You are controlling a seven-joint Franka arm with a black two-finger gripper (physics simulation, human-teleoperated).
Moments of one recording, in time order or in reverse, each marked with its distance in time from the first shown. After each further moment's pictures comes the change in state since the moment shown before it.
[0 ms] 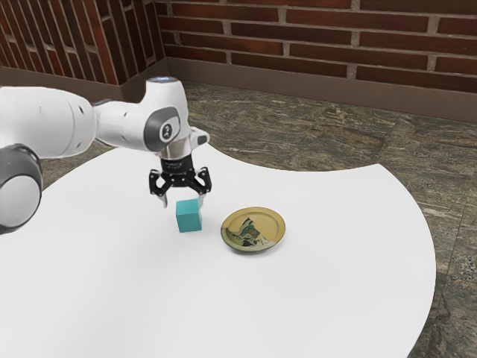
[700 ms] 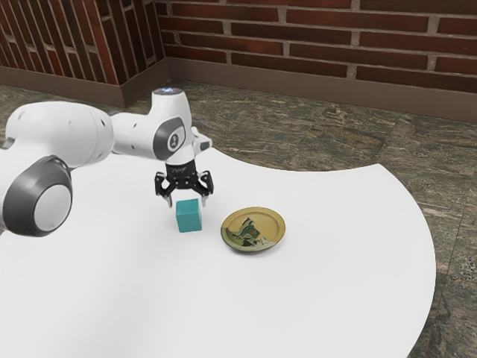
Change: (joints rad) arm 0.041 0.179 0.007 0.159 -0.021 0.056 0.076
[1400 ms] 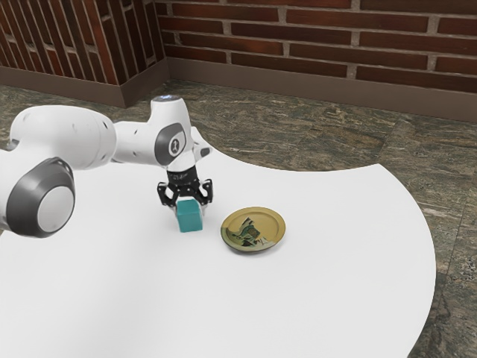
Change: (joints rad) arm 0.000 0.014 0.001 -0.015 -0.063 0.002 0.021
